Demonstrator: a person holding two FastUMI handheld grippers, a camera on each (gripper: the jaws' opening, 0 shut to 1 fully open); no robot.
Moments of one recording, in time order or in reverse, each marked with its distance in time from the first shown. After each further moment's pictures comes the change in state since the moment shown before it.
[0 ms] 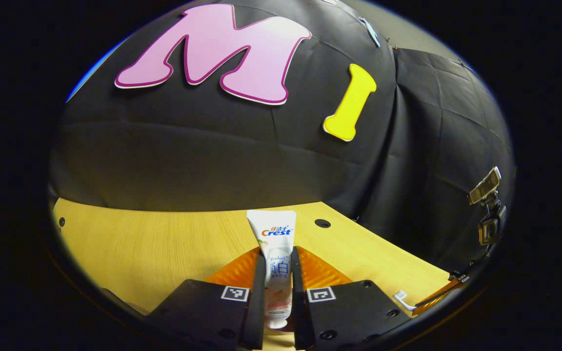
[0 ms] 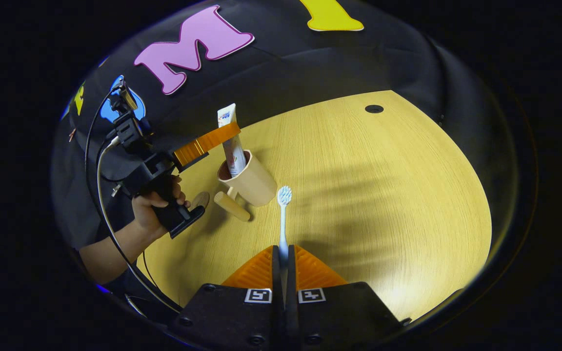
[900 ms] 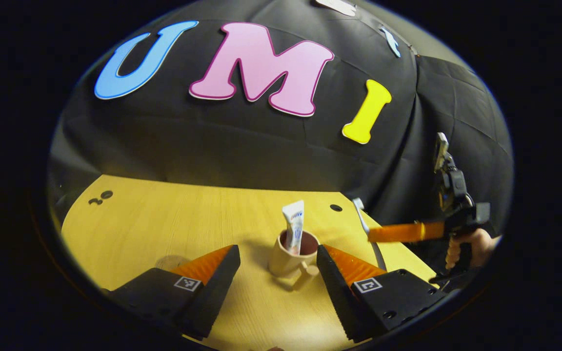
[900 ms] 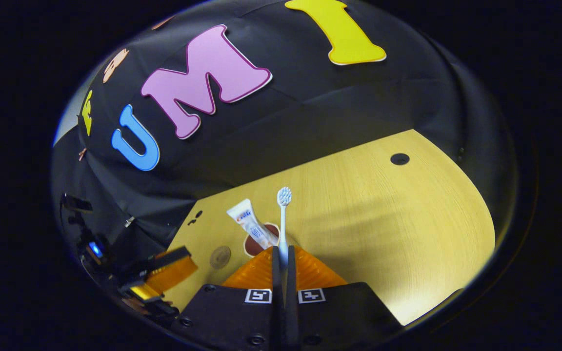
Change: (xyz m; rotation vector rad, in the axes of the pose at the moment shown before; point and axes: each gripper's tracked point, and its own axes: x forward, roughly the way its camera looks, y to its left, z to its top) left arm -0.182 0.000 -0.032 -0.128 0.083 0.196; right arm 0.025 0.050 0.132 0.022 -0.267 0.119
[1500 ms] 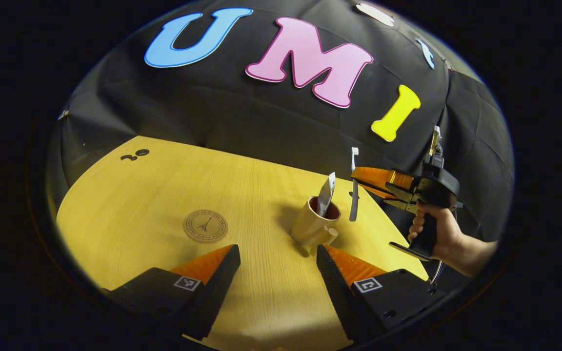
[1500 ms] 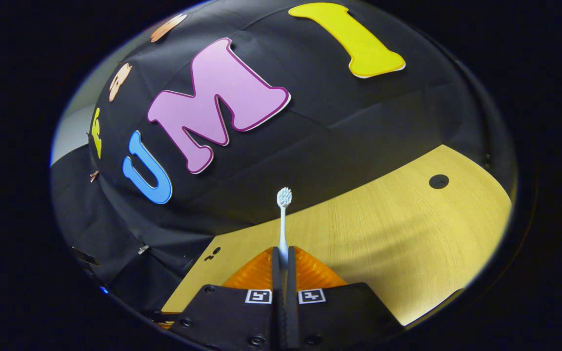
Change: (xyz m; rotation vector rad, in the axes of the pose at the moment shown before) left arm -0.048 0.031 -0.048 -0.168 0.069 0.117; right arm 0.071 0.035 0.037 0.029 -0.205 0.118
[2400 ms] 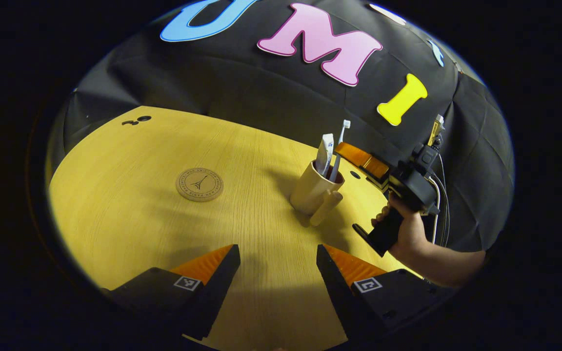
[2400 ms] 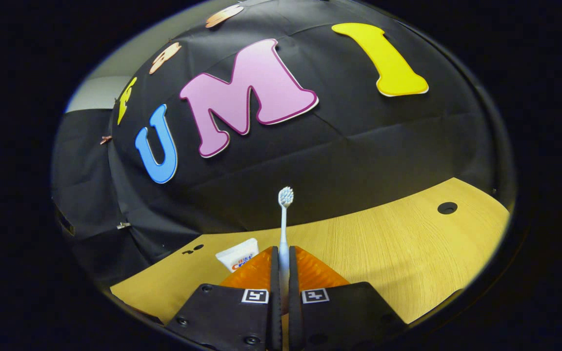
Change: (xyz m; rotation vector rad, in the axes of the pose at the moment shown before) left arm 0.012 -0.003 -0.063 -0.069 0.101 -0.020; right arm 0.022 -0.009 -0.045 -0.252 -0.154 0.038
